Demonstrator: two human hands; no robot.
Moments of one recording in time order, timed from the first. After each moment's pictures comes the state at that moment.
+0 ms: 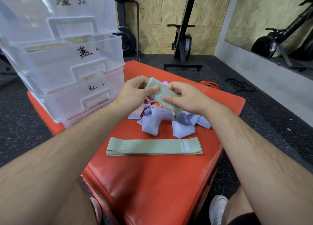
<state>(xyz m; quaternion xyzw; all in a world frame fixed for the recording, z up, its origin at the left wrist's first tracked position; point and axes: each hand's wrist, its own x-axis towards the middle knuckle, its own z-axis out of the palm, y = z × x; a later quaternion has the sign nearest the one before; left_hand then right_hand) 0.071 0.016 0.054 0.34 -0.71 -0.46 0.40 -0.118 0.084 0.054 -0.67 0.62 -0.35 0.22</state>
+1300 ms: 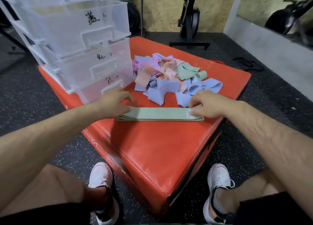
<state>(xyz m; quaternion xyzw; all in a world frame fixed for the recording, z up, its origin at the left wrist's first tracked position) 0.183 0.026 -0.035 0.43 -0.89 -0.15 0.09 -0.163 0.154 -0.022 -0.71 0.70 -0.01 0.11</state>
